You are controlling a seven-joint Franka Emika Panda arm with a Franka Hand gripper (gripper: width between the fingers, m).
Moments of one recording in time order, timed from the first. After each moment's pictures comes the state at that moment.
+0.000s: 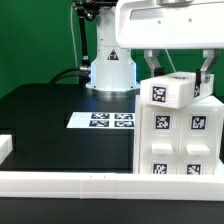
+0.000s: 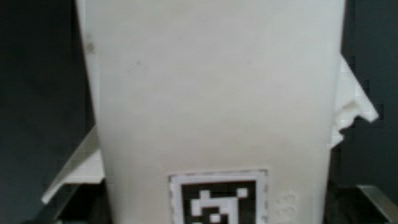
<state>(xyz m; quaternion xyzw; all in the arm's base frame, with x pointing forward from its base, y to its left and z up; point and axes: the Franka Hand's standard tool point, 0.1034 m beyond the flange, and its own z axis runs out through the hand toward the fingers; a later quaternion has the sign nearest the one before) 0.623 0.101 0.161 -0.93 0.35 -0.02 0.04</state>
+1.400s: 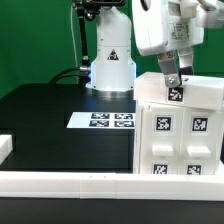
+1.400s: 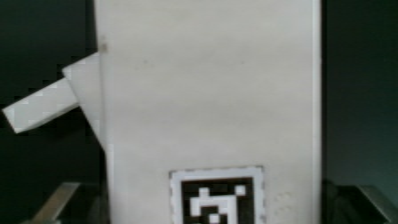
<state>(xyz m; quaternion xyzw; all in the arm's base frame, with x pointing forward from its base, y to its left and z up) 0.631 0.101 0.161 -0.54 0.83 0.04 0.11</state>
